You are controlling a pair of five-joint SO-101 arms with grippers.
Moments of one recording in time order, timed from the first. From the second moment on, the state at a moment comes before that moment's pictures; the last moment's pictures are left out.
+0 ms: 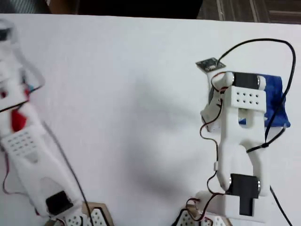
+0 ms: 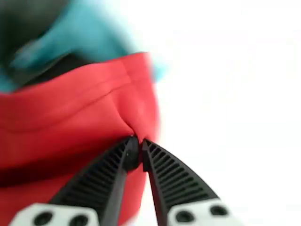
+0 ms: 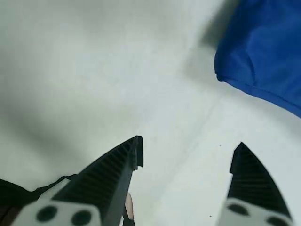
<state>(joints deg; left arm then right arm) -32.7 52.0 -70.5 101.3 -17.5 3.6 -5.9 9.1 97.7 31.2</state>
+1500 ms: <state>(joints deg) -37.5 27.5 -34.9 101.4 -24.5 -18.7 -4.7 -1.1 97.8 31.1</state>
